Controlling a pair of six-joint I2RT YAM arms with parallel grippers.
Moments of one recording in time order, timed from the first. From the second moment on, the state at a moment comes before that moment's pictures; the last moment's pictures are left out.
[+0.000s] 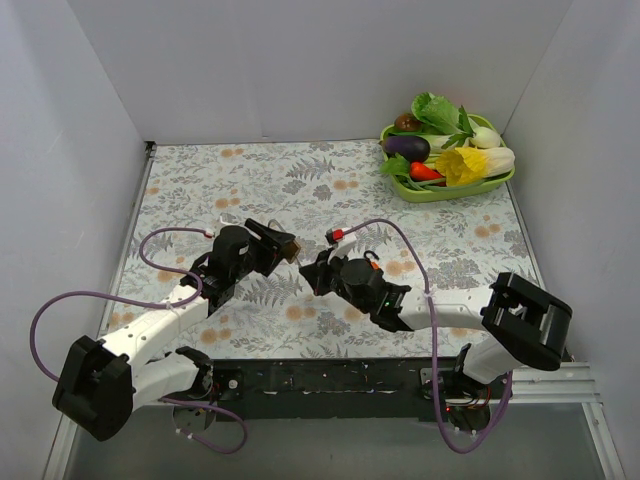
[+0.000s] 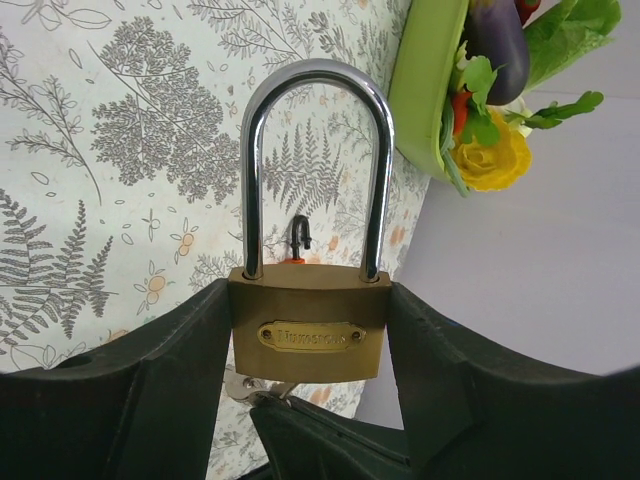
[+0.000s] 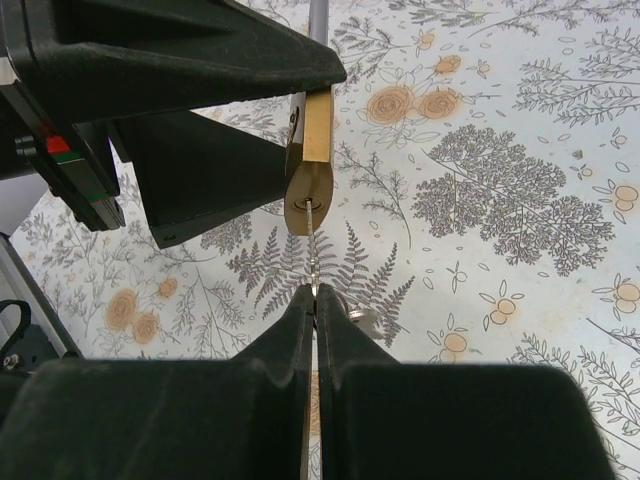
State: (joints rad) left arm -0.53 1.06 0.57 0.03 -0.03 -1.37; right arm 1.12 1.49 0.62 0.65 0.30 0.51
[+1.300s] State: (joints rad) left arm -0.53 1.08 0.58 -0.01 -0.07 -1.37; right arm 0.94 1.46 0.72 0.45 -0.03 0.62
